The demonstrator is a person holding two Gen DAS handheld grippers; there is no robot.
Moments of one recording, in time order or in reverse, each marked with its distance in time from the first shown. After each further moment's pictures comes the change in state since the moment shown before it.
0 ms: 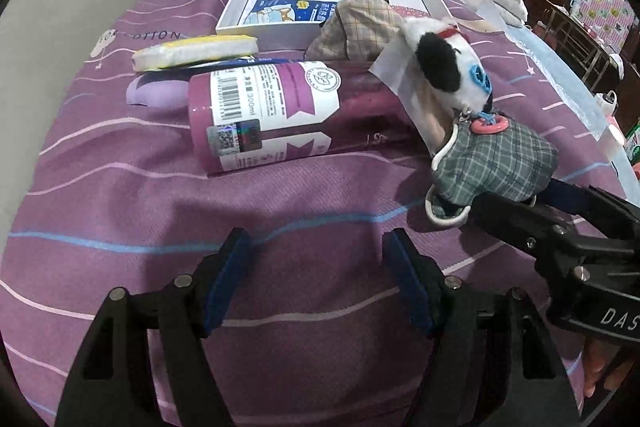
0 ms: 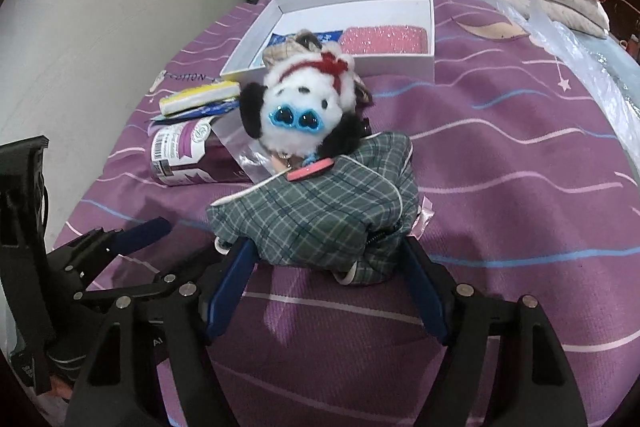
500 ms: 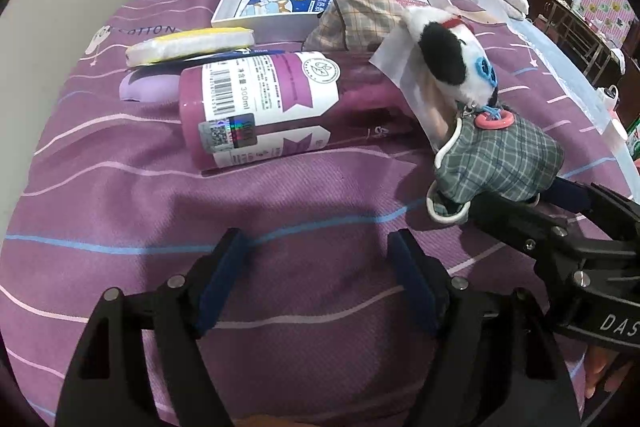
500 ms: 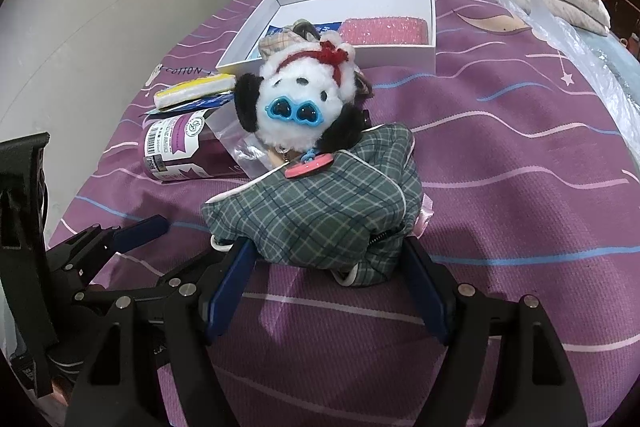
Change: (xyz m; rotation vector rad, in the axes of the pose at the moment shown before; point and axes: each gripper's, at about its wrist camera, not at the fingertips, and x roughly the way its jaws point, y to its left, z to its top) left arm 0.006 -0.001 0.003 0.010 0.024 0.004; right arm 0.005 0.000 0.000 0.002 0.015 -0.002
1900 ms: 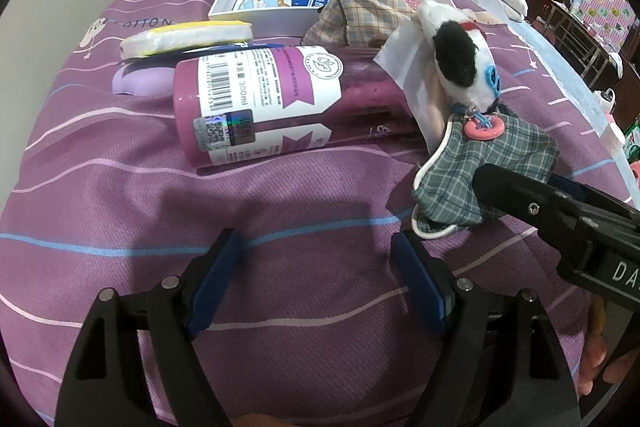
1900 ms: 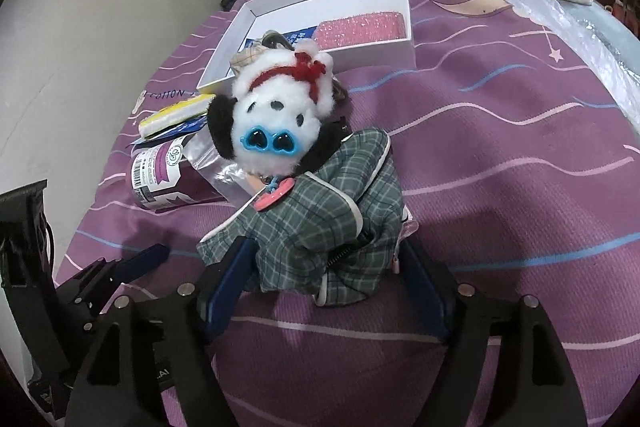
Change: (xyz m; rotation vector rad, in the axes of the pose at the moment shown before) left arm 0.006 0.002 0.000 -0.012 0.008 -0.020; right arm 0.006 -0.011 0.007 0.103 -0.019 0.010
